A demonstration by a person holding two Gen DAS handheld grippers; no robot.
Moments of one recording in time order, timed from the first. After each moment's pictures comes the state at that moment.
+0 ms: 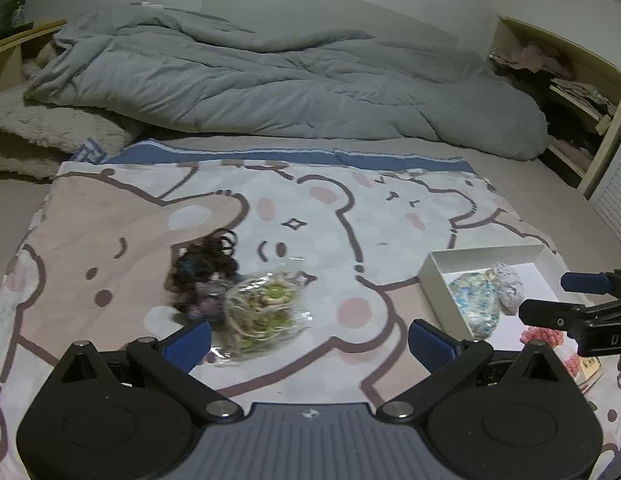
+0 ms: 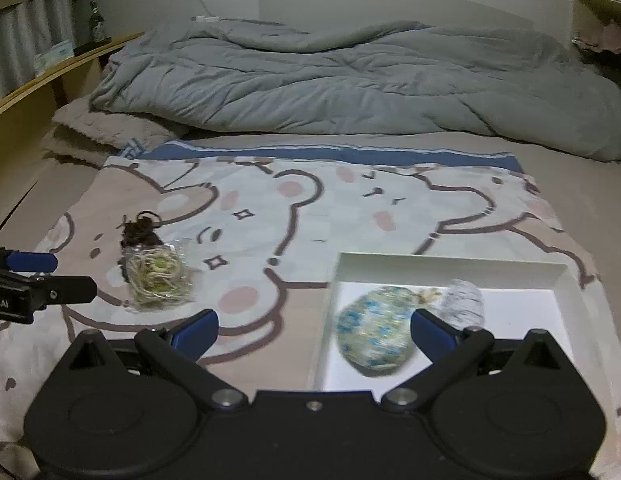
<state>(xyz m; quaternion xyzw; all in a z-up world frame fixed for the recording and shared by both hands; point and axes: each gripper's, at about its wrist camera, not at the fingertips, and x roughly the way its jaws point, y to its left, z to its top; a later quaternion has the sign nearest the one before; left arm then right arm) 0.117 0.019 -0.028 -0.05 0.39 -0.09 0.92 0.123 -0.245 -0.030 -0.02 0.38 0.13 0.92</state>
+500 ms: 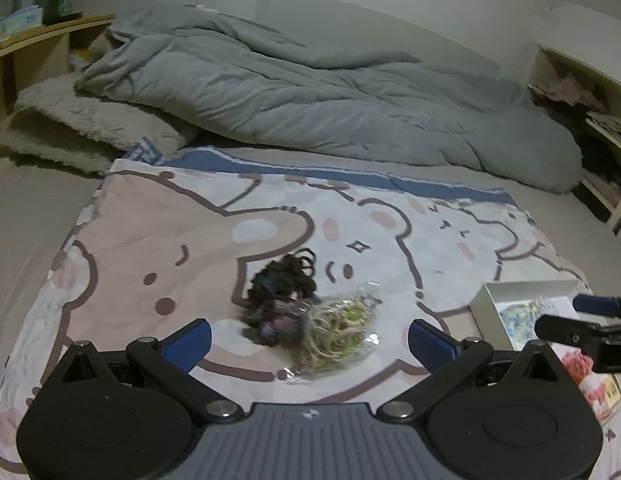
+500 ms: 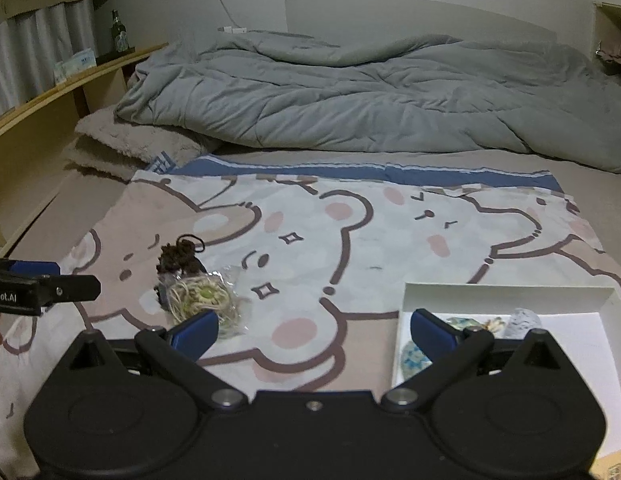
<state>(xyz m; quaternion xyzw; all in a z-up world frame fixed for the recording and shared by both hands) 0.124 0.078 -0.024 -0.07 0.37 -0.03 0.92 0.136 -0.196 -0.032 -0.01 0.36 0.15 0.92</state>
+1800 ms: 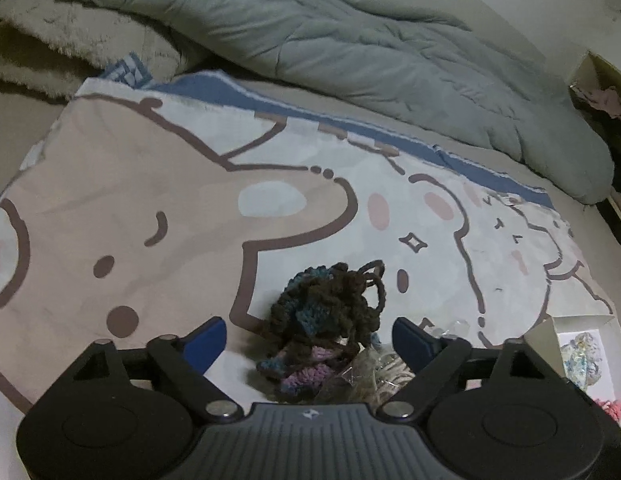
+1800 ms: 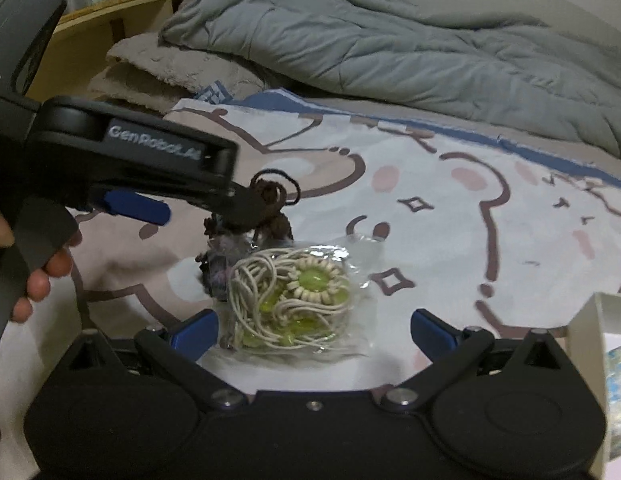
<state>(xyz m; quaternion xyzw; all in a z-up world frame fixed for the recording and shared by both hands) 0.247 0.112 -0.111 -0.14 0.45 -0.04 0.88 0.192 -0.055 -0.136 -0.05 0.39 0.21 0.90</state>
